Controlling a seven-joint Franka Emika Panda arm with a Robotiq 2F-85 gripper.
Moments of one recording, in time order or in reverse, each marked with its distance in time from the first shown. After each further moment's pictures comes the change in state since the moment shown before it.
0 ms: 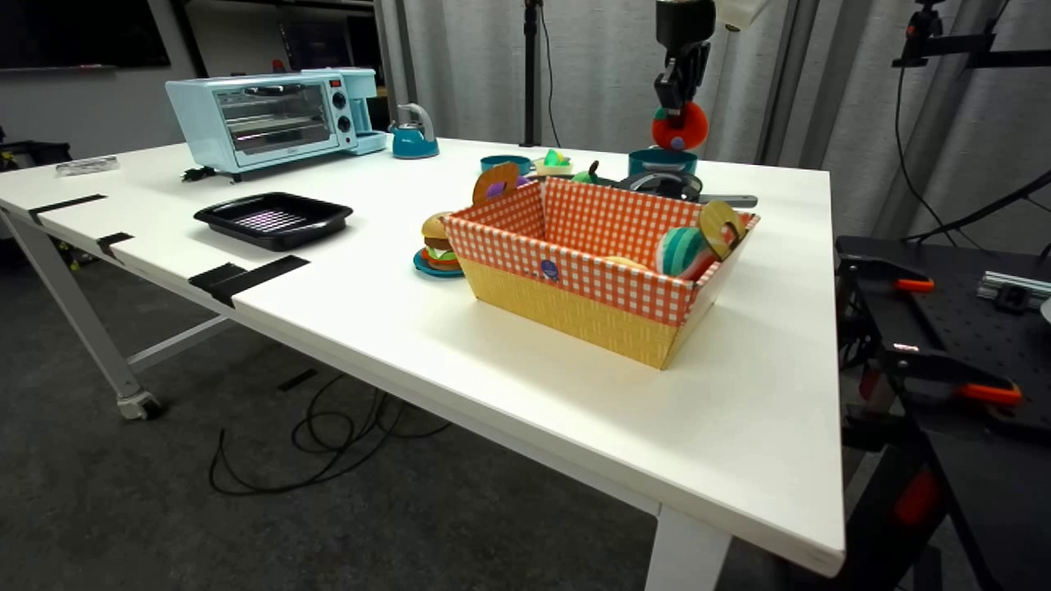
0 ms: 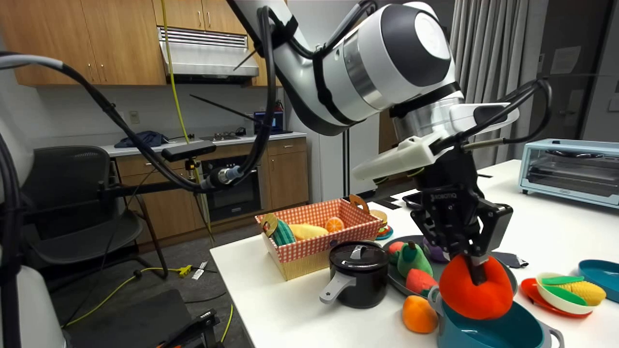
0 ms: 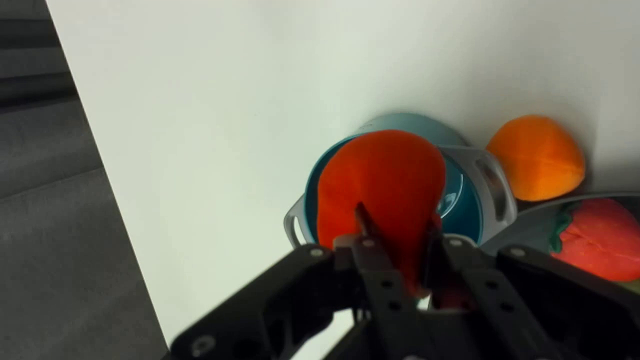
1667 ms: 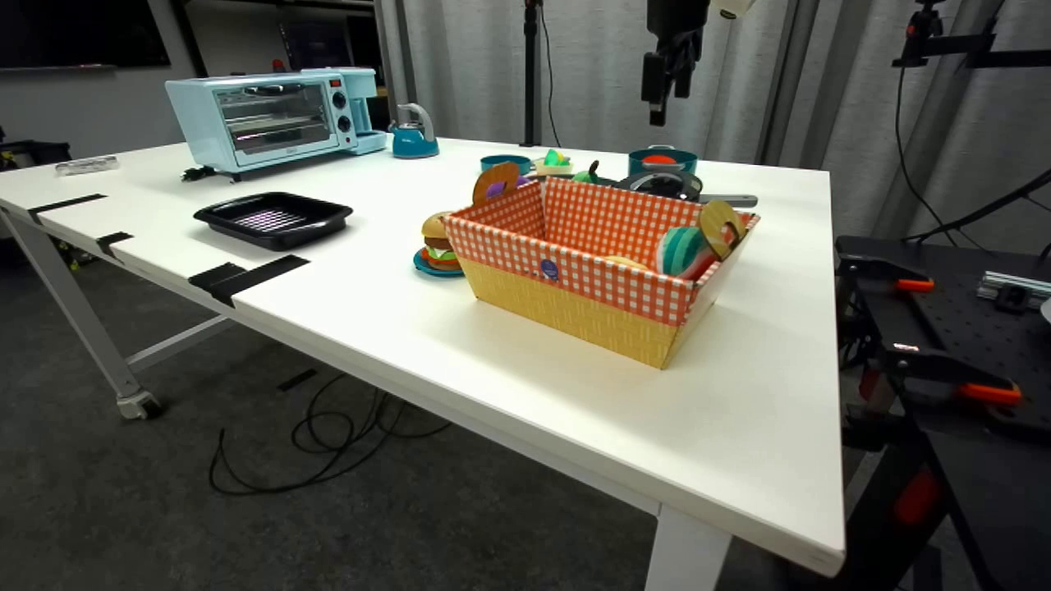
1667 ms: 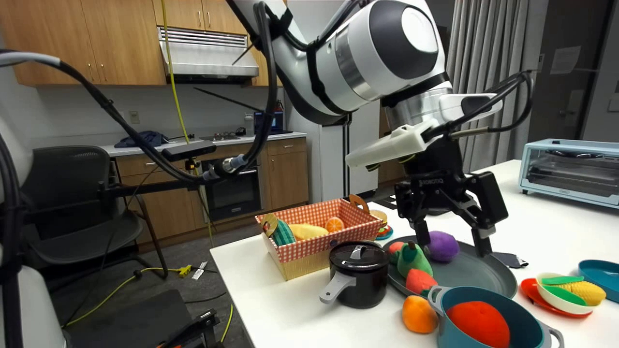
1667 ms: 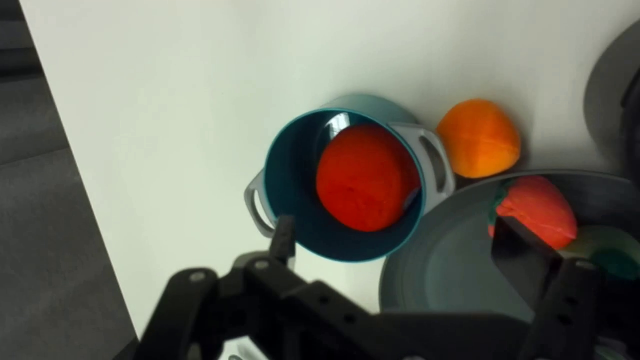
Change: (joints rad) arm 0.007 -0.027 0.039 0.005 0.081 0.000 -0.069
